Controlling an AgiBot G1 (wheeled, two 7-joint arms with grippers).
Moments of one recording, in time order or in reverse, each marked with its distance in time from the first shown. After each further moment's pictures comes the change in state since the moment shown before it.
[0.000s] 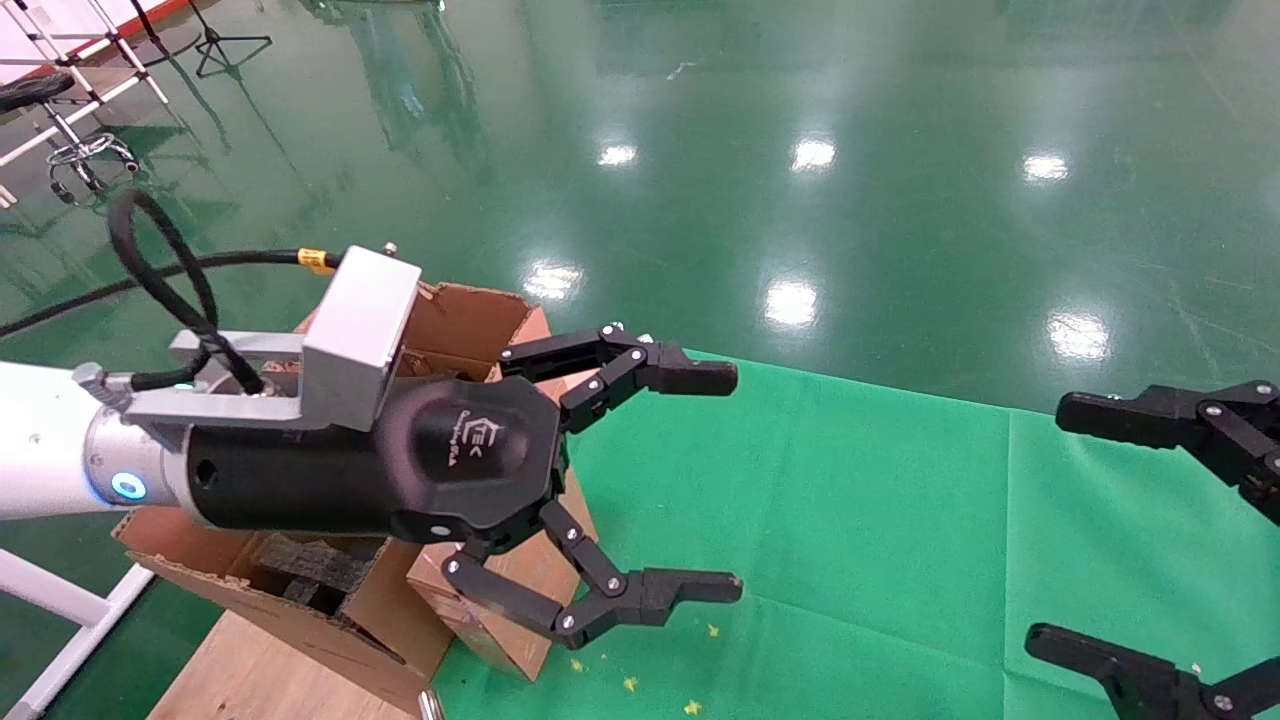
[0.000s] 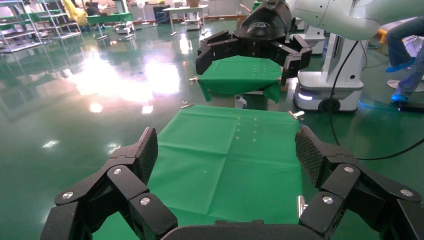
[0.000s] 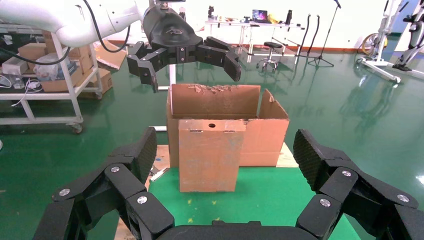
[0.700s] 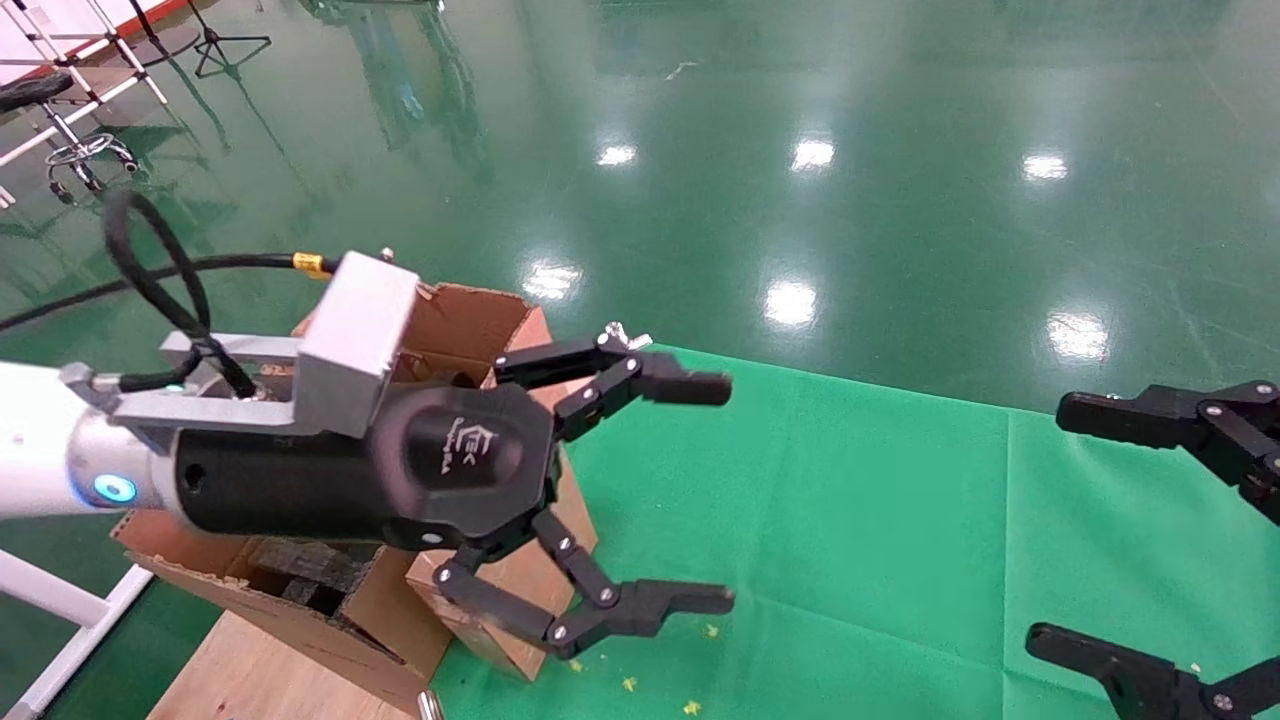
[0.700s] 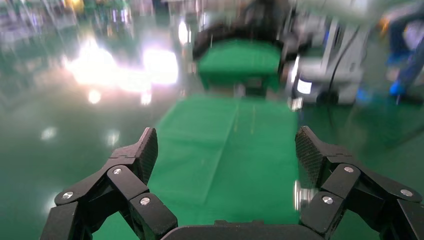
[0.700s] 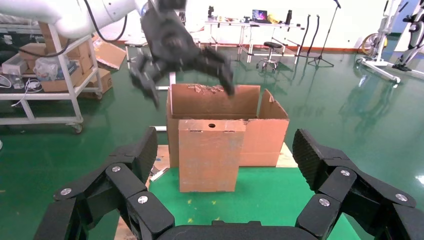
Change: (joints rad) left arm -0.052 -0.048 0.043 -0.035 0.132 -0.012 -0.056; right arm 0.000 0.000 0.000 0.000 0.000 0.000 0.000
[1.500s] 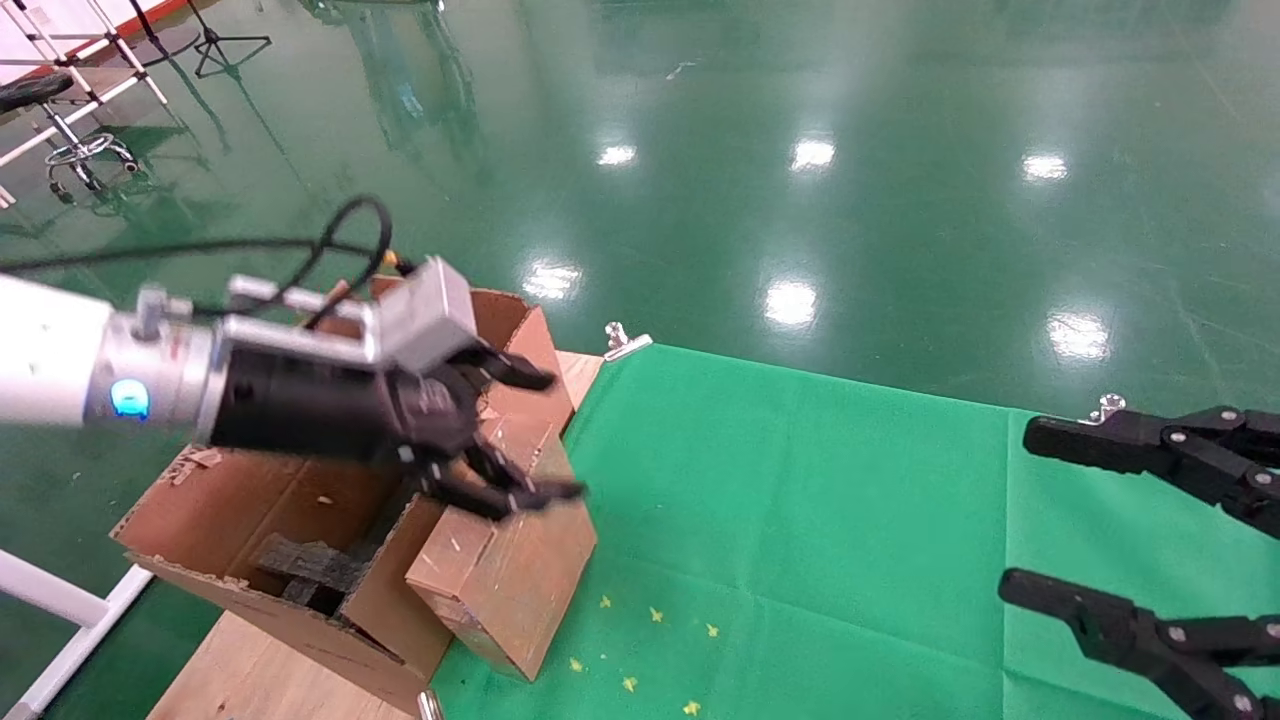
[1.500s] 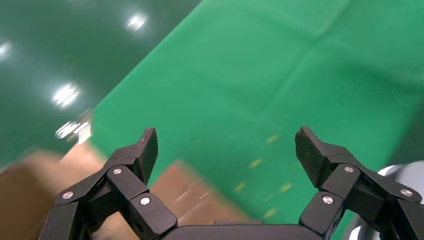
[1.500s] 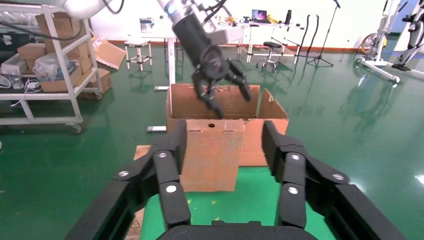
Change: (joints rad) left arm -0.317 -0.055 0.177 -0.029 0.534 -0.001 -0.433; right arm 0.000 0.000 0.000 0.000 0.000 0.000 0.000
